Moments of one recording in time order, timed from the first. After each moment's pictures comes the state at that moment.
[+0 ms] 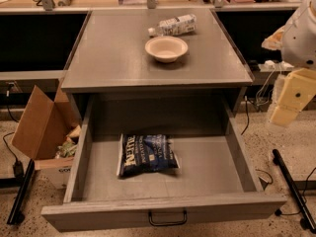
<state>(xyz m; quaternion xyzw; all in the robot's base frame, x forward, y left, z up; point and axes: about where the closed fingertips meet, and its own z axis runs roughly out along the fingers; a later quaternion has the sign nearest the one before) 0.438 -0.217 0.976 -0.60 0.78 -0.03 0.16</state>
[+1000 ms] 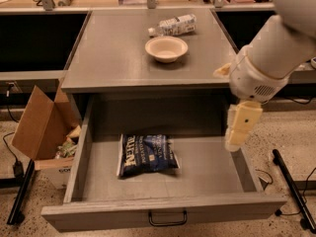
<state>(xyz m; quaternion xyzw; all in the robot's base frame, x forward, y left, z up) 0.462 -0.162 0.894 -0.68 0.72 0.02 0.16</state>
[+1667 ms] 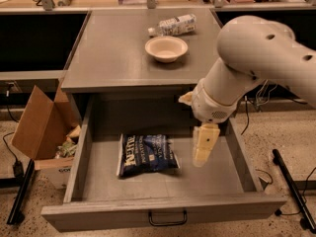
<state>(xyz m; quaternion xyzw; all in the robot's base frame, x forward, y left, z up) 0.478 -0.096 0.806 -0.72 0.67 0.08 0.15</state>
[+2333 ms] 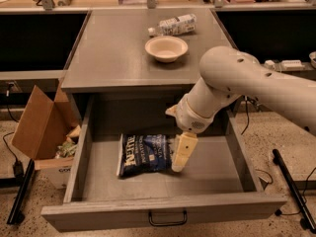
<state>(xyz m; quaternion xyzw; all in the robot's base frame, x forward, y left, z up) 0.499 -0.055 0.742 -0.69 0.68 0.15 0.17</state>
